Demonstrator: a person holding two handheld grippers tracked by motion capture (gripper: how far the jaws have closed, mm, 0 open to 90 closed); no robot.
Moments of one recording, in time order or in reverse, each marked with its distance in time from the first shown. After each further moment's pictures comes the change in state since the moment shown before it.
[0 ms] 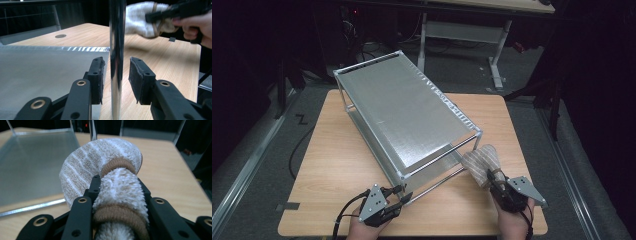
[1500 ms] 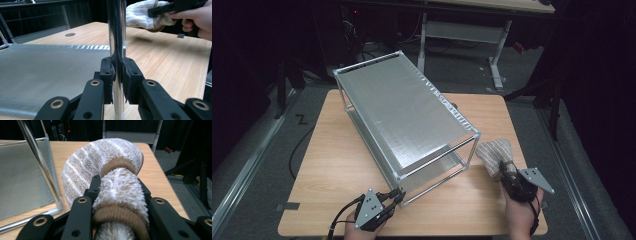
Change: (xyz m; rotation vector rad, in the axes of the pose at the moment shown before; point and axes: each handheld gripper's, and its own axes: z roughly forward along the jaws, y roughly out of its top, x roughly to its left) left arm -0.004 -0.004 -0.015 0.013 0.071 0.027; right arm -0.036 0.001 0.022 0.008 -0.105 0.068
